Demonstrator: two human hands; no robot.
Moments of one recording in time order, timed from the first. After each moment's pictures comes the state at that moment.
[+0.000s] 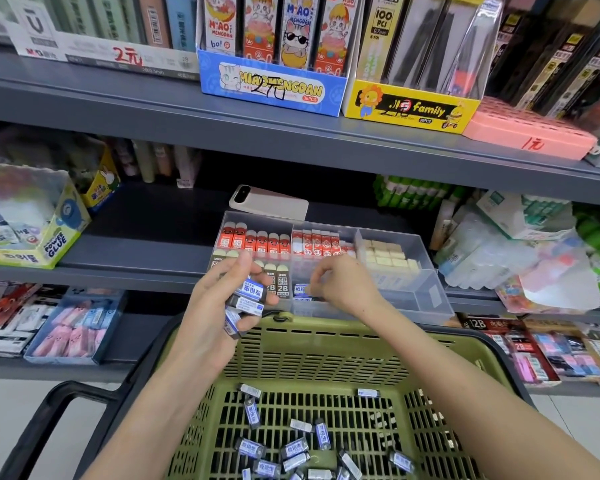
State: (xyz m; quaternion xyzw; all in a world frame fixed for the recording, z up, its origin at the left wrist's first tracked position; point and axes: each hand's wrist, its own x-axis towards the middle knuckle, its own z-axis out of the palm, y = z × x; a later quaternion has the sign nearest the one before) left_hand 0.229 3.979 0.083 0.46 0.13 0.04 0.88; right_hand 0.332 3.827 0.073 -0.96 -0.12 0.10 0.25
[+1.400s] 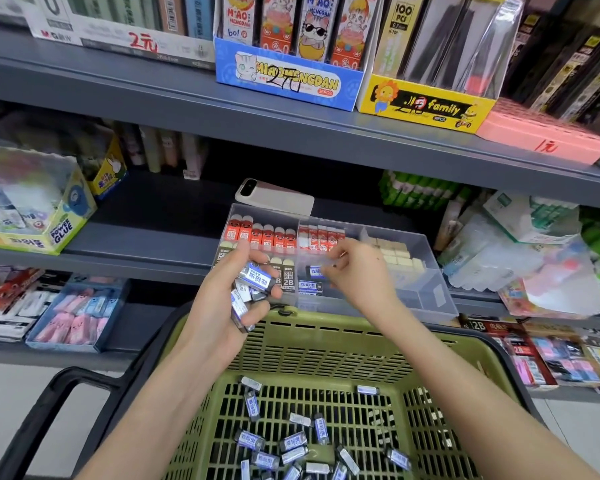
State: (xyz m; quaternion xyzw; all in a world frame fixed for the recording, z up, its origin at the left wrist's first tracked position) left_hand 0.229 3.978 0.082 0.39 0.14 0.01 0.91; right_hand 0.328 3.820 0.078 -0.95 -0.13 0.00 0.29
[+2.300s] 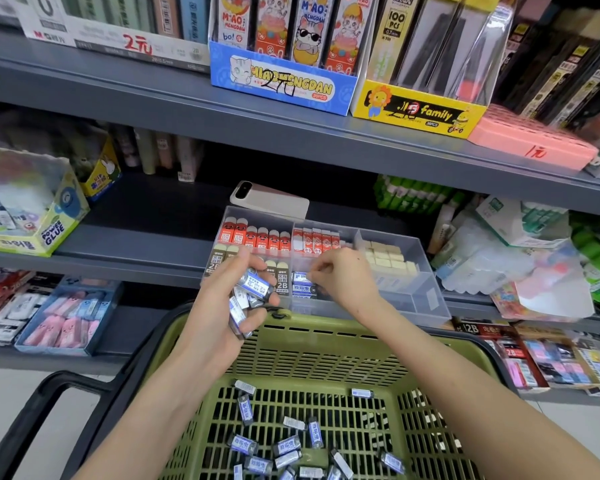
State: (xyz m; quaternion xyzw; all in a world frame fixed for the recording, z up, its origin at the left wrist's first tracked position) left_hand 0.227 3.973 0.082 0.41 0.14 0.01 0.90; right_hand 0.338 3.825 0.067 -0.96 -0.18 0.00 0.21
